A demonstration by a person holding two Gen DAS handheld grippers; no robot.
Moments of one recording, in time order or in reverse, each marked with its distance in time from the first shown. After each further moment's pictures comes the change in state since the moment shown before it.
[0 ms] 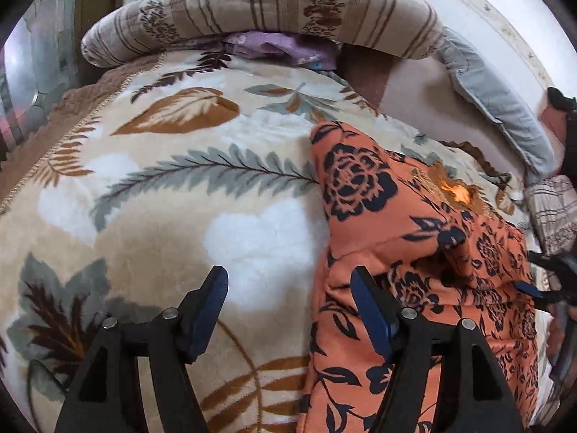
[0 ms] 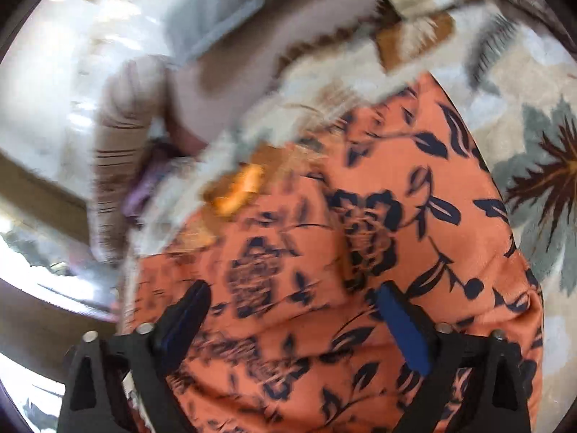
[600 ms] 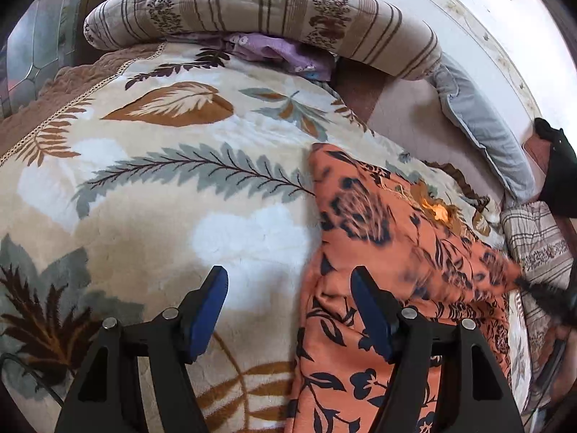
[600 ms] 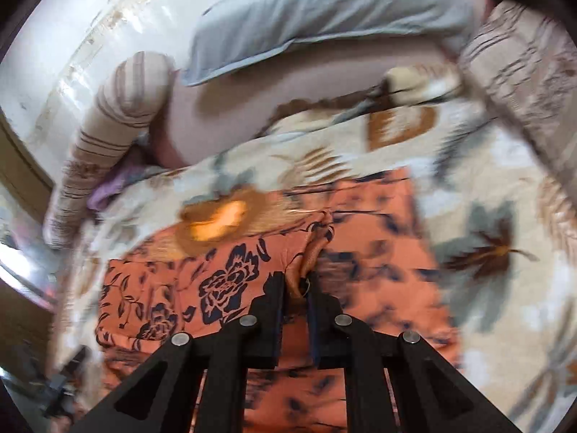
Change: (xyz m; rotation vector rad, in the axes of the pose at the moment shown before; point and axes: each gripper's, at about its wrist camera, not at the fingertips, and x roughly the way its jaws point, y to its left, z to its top) left arm 0.004 0.009 0.003 -0.093 -0.034 -0.103; right arm -0.048 0.039 -0.009 -0.233 -0.202 -0.326
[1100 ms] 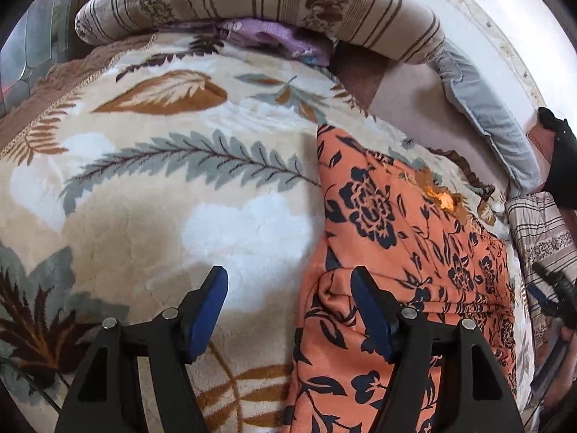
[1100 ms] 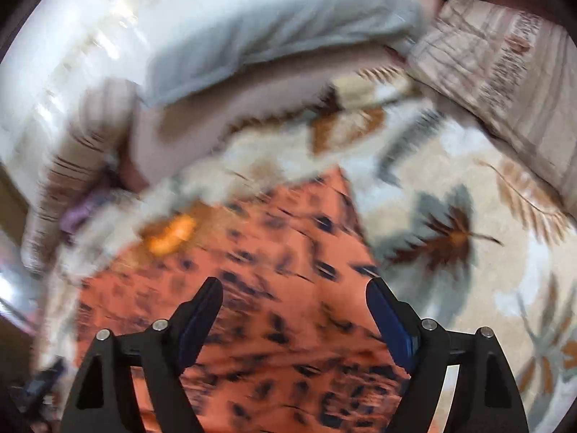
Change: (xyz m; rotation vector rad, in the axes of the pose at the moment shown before) left arm 0.018 -0.005 0.000 0.015 0.059 0.015; right arm -0.009 -0.006 -0.002 0.058 -0.110 0.110
